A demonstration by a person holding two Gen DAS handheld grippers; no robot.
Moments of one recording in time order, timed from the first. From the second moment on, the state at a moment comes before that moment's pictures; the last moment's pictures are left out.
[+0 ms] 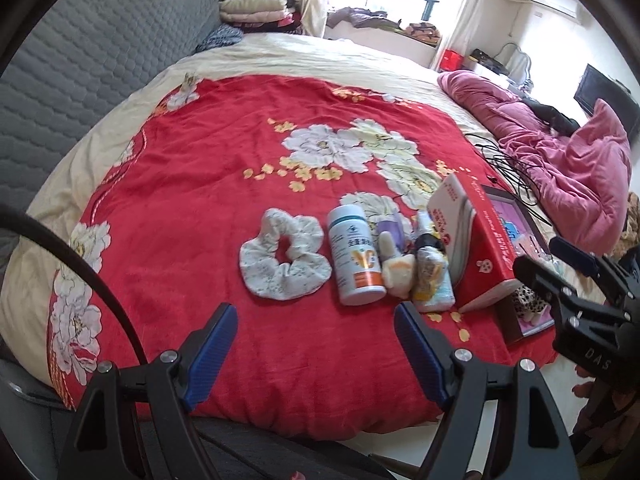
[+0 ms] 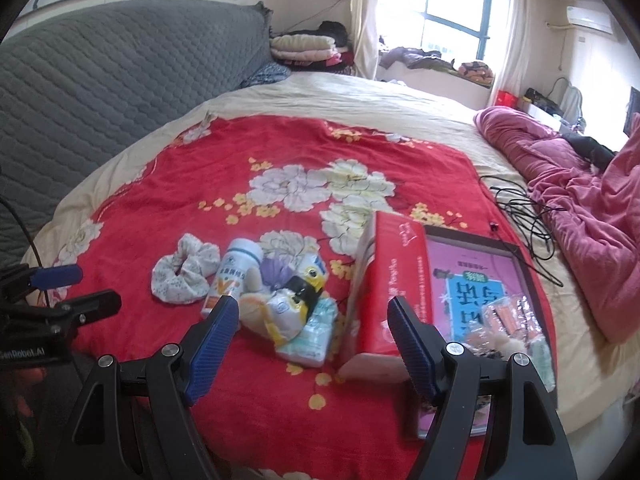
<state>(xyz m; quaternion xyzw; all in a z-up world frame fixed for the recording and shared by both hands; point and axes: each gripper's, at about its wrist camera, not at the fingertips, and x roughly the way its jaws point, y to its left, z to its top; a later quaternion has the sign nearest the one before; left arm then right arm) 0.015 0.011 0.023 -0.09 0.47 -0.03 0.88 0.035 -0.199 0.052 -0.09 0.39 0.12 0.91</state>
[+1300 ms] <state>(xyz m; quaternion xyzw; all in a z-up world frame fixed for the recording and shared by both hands) 0.094 0.058 -0.071 -0.15 0.53 -0.02 0.83 0.114 -0.165 -0.049 -0.07 0.48 0.06 0.87</state>
